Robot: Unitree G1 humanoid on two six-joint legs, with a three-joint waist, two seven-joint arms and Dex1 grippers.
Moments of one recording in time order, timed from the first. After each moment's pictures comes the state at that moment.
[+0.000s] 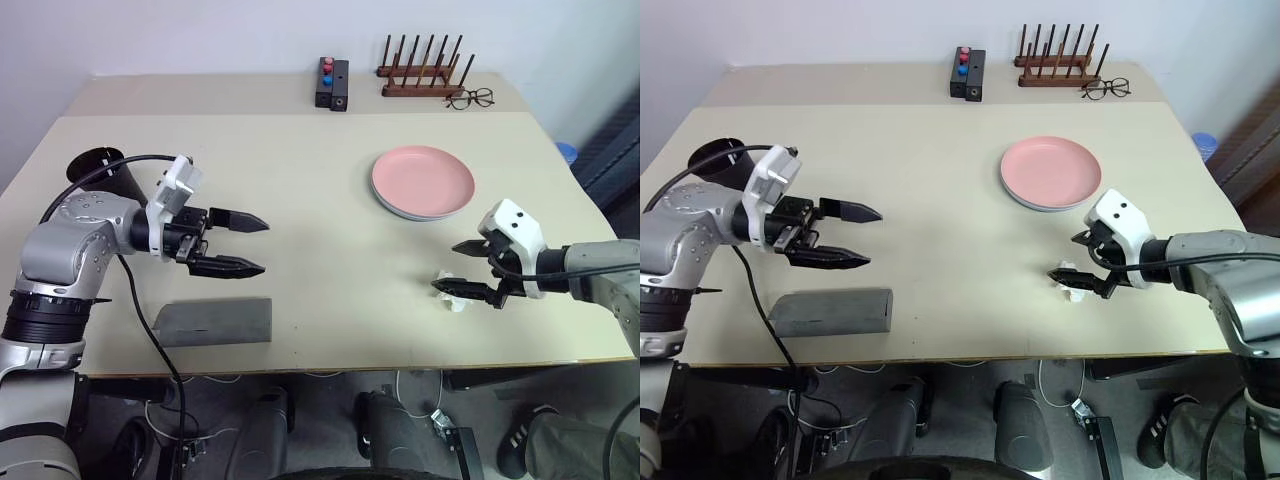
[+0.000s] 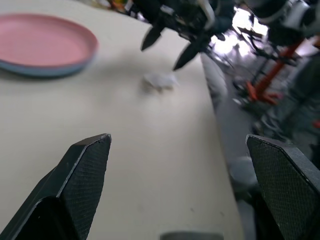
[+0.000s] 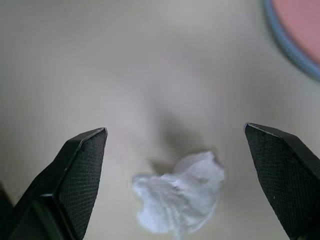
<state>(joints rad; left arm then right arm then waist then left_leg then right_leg) -0.62 0.84 -0.04 0.05 -0.61 0.62 -1.54 -0.28 -1.00 -0.10 -0.37 0.45 0.98 0.94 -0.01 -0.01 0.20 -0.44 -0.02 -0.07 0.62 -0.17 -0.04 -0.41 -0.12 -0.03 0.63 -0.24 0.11</state>
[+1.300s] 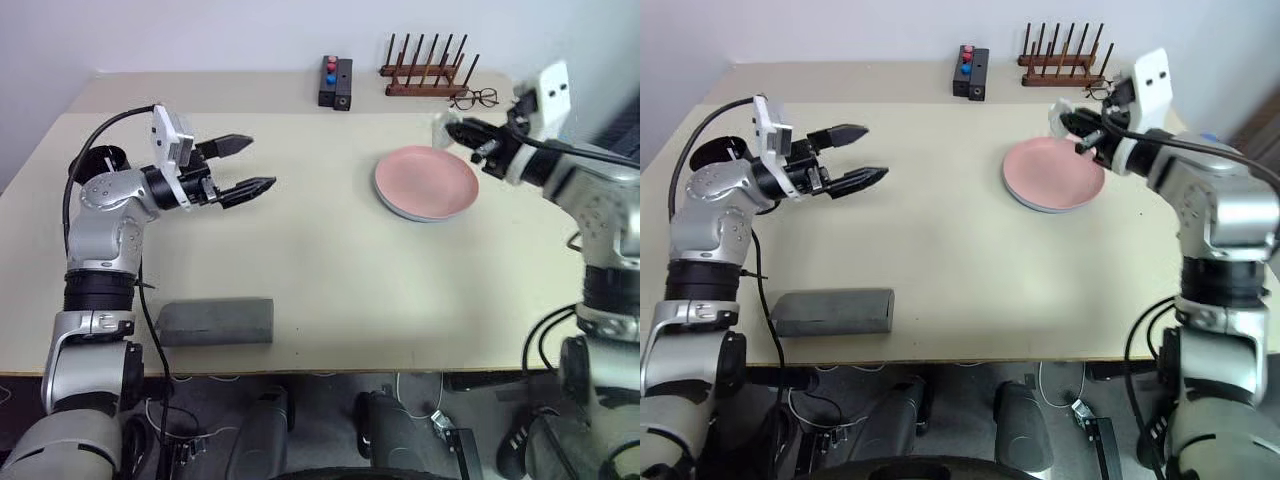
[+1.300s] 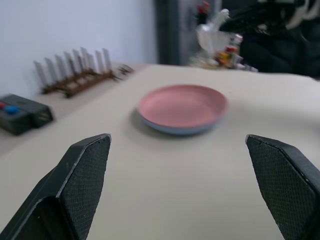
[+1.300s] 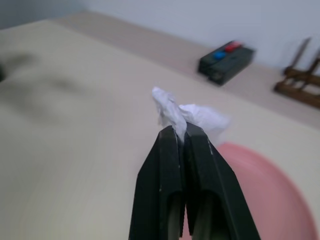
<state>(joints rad) -0.78 0.58 0.09 0.38 -0.43 0.16 -1.13 -0.83 -0.68 -0.15 0.13 0.37 0.68 0.64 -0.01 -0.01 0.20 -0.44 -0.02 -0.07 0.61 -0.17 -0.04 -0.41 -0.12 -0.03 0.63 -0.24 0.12</state>
